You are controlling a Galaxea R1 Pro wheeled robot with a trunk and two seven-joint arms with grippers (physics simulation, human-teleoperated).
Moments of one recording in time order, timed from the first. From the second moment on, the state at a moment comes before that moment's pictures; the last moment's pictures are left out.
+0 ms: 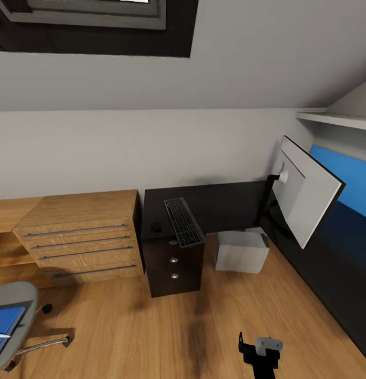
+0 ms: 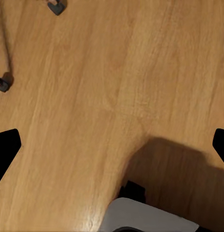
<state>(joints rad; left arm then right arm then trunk) -0.14 0.05 -0.09 -0.44 0.36 -0.13 0.27 -0.45 0.03 0.48 -0.07 -0.40 -0.65 -0.34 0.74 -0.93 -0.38</state>
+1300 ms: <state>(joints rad) -0.14 0.04 -0.09 -0.44 0.34 -0.13 0.27 -0.45 0.05 0.48 -0.05 -0.39 -0.71 -0.34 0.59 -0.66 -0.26</state>
